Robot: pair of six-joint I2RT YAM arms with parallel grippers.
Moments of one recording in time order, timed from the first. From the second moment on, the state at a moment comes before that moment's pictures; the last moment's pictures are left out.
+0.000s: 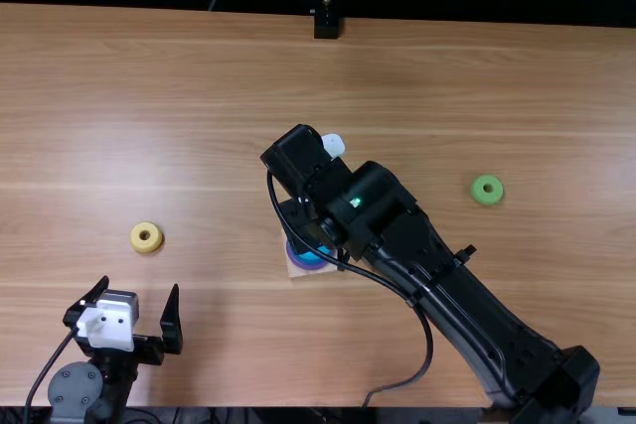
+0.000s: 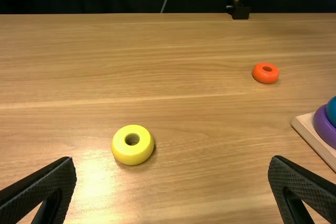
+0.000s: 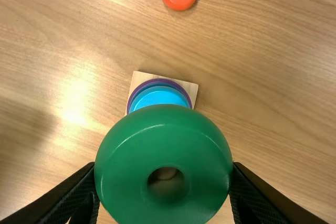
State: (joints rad) left arm -0.05 0.01 0.10 -0.37 0.08 -0.04; right arm 0.73 1.85 1.83 -1.23 0.14 0.28
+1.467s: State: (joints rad) left arm -0.05 0.01 0.10 -0.37 0.08 -0.04; right arm 0.40 1.84 1.91 -1.21 0.14 0.27
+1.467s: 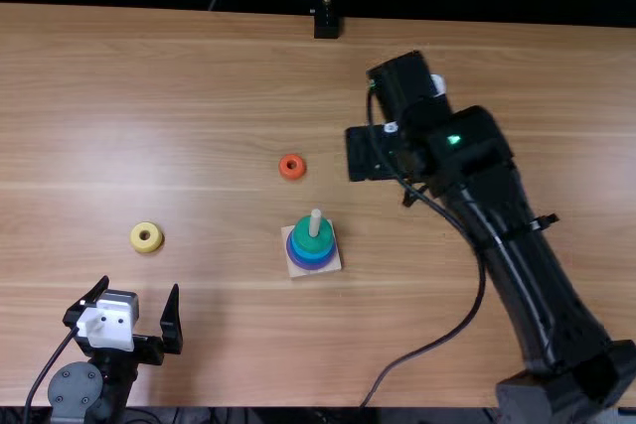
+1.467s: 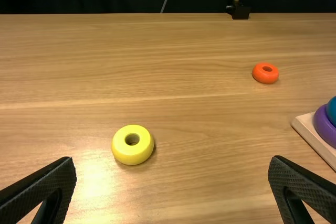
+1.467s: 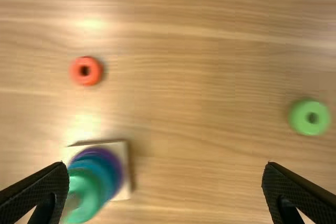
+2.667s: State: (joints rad) left arm -0.05 0.01 0.10 -0.37 0.08 -0.04; right arm -0.05 1.95 1.43 -0.74 0.07 0.06
